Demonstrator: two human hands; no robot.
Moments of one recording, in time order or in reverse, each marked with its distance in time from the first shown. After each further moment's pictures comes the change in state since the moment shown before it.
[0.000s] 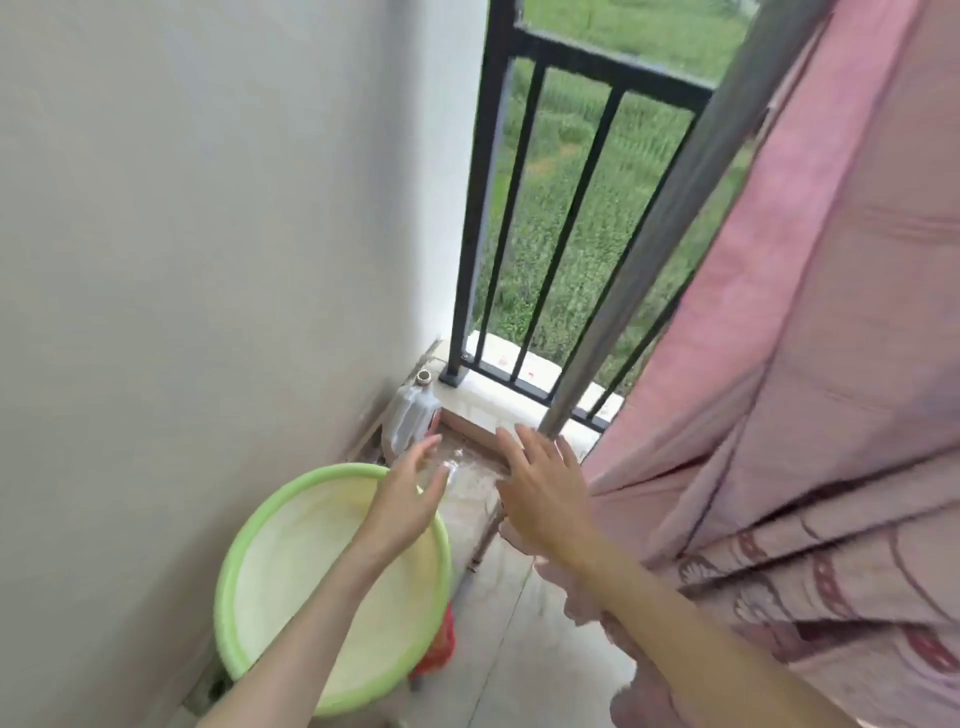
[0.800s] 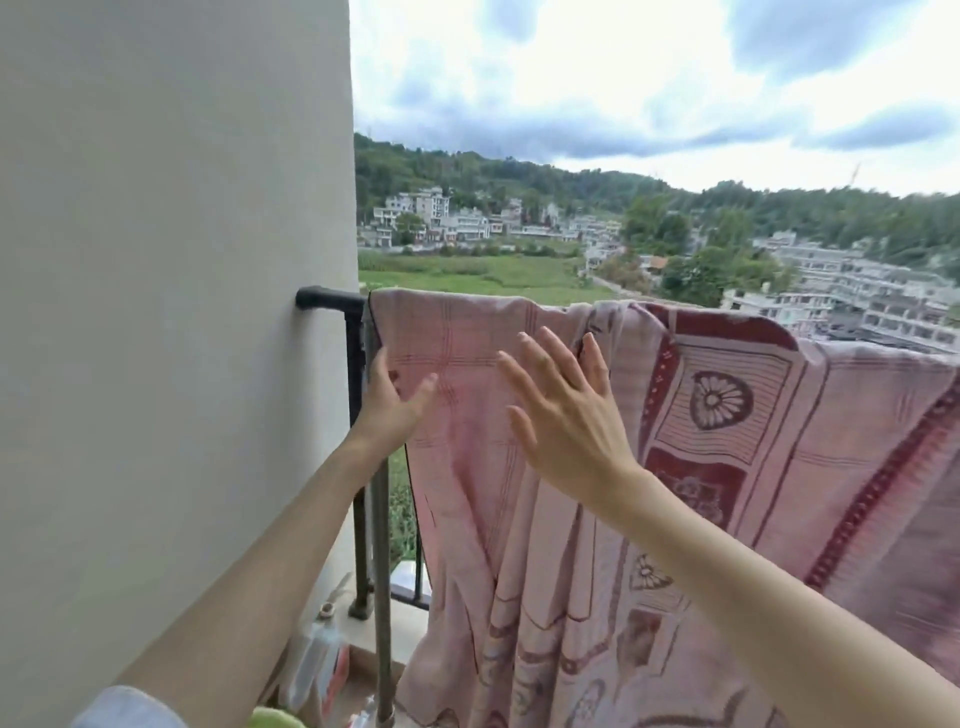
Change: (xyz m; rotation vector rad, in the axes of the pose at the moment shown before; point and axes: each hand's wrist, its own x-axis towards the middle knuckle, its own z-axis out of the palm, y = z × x) left_hand -0.104 0.382 0.013 -0.175 0.149 0.523; right_hand -0.121 0.123 -0.399 -0.334 0.806 -0.116
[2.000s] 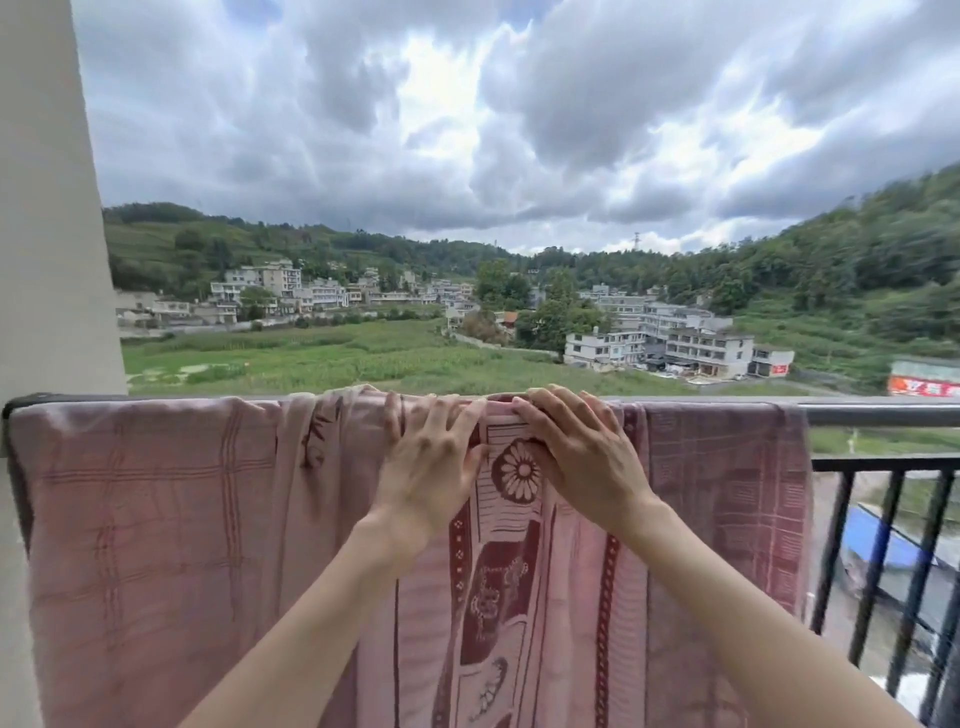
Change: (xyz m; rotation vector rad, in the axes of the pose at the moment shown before) left_hand -0.026 0.138 0.249 0.726 -0.032 0.843; right_hand -0.098 0.252 -0.067 -0.223 -0.064 0.179
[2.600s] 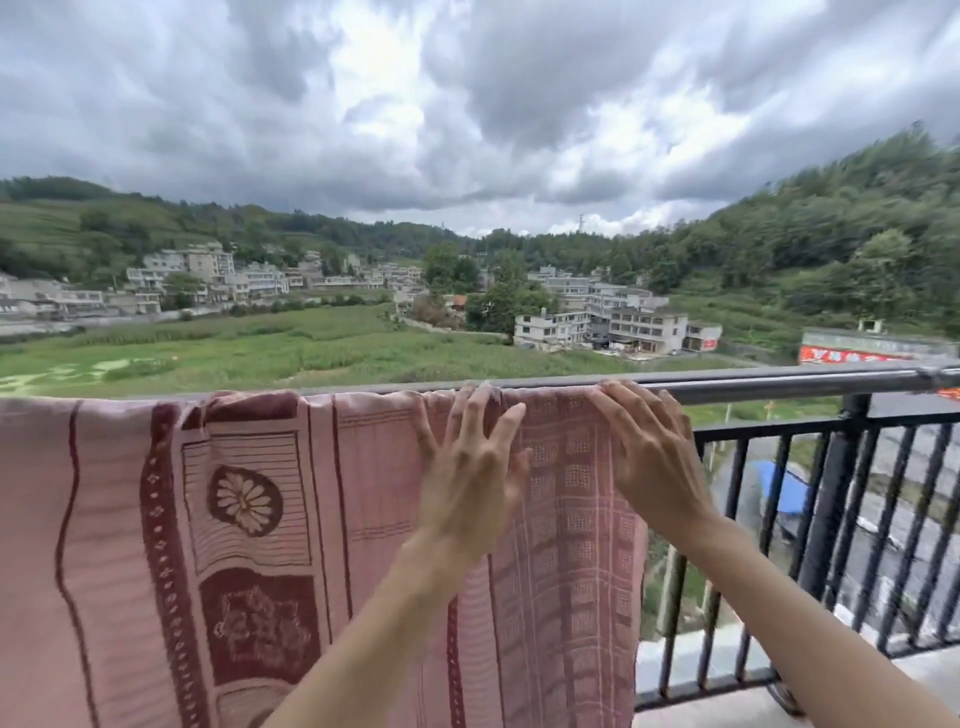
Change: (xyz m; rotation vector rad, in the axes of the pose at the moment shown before) left_hand 0.060 0.272 0.117 -0.120 0.102 0.089; right_hand -0.150 0.262 -0.064 -0.017 0.129 0.263
